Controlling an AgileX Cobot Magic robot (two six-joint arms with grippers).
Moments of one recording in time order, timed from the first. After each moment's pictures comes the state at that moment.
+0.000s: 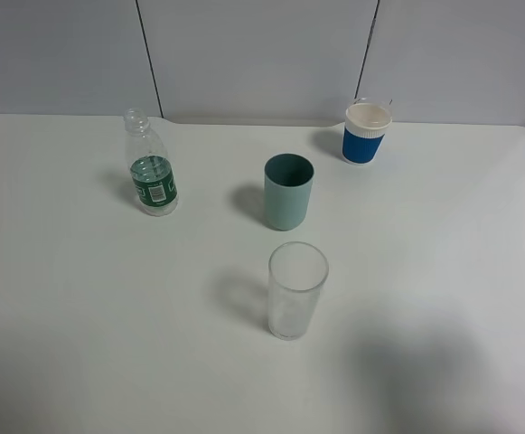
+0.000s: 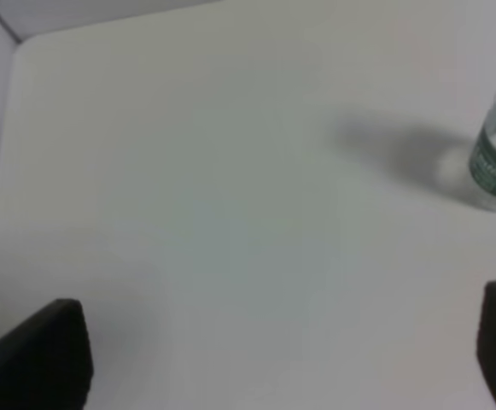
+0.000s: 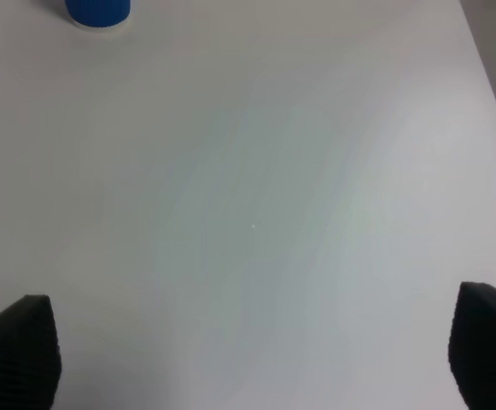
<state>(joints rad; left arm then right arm) -0.10 0.70 -0.75 0.21 0.75 -0.07 -0.02 0.00 -0.48 0.03 1.06 -0.05</state>
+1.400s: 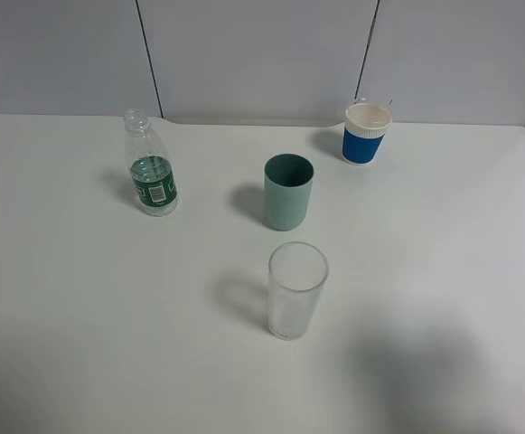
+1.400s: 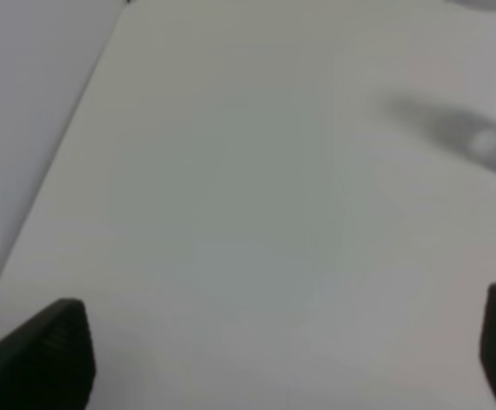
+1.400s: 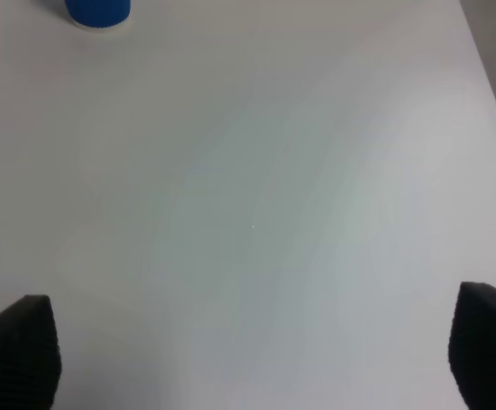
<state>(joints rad) 0.03 0.04 -0.56 0.14 1.05 -0.07 -0.02 0.00 -0.48 0.03 1.06 -0.05</state>
